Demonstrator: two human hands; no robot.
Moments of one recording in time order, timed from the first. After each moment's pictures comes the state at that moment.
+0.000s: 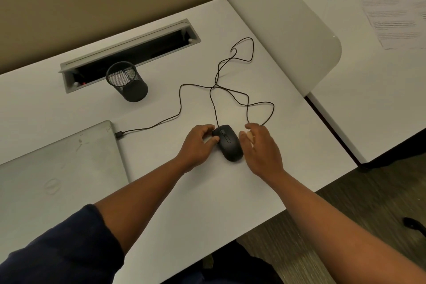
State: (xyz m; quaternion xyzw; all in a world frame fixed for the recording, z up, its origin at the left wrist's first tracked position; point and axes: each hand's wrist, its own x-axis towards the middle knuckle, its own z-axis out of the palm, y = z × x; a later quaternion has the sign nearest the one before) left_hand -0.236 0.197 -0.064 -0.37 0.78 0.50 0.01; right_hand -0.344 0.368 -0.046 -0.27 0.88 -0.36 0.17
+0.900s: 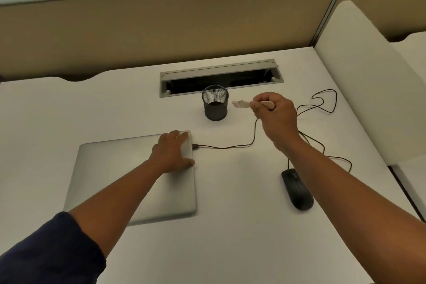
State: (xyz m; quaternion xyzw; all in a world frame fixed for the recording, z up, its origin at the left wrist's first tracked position) left_hand -0.056 0.012 -0.021 -0.49 0.83 0.21 0.14; right_hand -0.324 0.144 0.058 -0.35 0.73 -0.54 0.22
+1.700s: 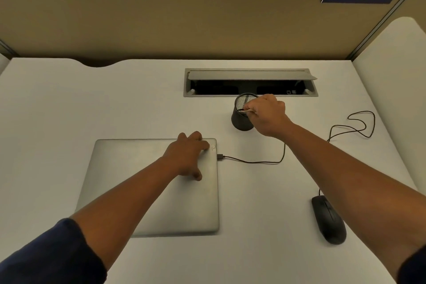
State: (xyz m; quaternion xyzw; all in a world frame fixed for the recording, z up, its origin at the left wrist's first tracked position) left_hand -0.038 -0.034 -0.018 -0.39 0.88 0.19 0.21; right_hand -0.312 0.004 0.007 -0.60 0.78 -0.06 0.14
